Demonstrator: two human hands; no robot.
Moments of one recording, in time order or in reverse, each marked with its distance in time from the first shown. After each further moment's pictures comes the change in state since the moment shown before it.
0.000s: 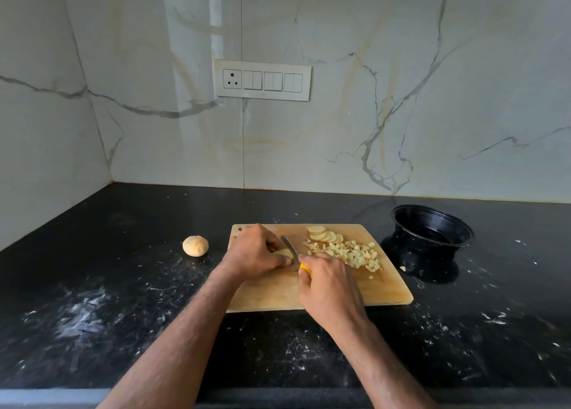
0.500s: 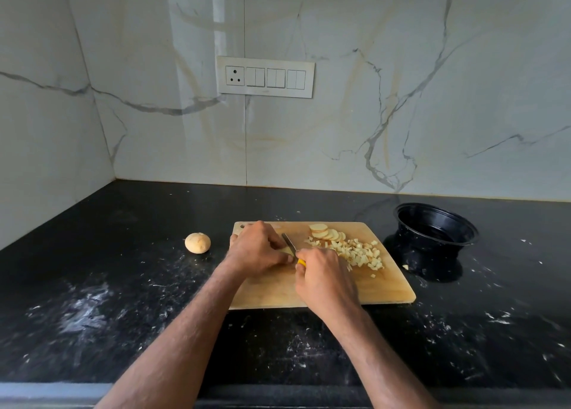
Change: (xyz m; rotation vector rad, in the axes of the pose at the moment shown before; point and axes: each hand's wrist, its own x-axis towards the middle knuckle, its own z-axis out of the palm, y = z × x) left_hand 0.005 -0.004 0.007 -0.012 0.004 -0.072; right_hand 0.011 -0.008 0.000 0.004 -0.052 0.053
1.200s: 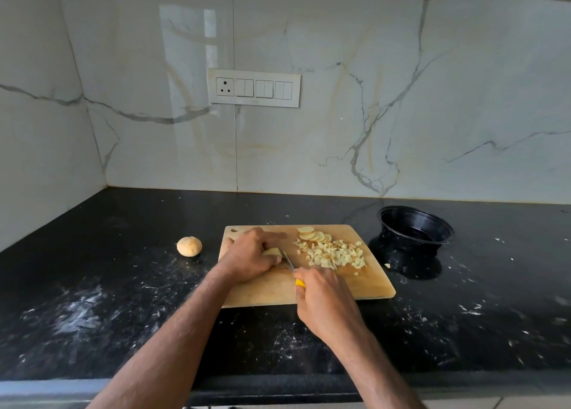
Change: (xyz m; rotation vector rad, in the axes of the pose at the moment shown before) left_hand -0.013 0.004 0.000 -0.053 -0.082 0.105; right_hand -0.039 0.008 -0.021 0.000 -0.037 -0.068
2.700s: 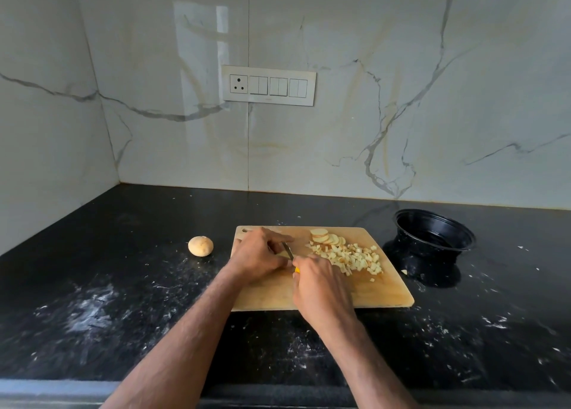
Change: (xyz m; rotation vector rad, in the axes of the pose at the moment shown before) left_hand 0.001 0.002 -0.006 -0.067 0.076 -0.094; right_hand 0.033 -0.017 0.022 -0.062 0.007 0.046
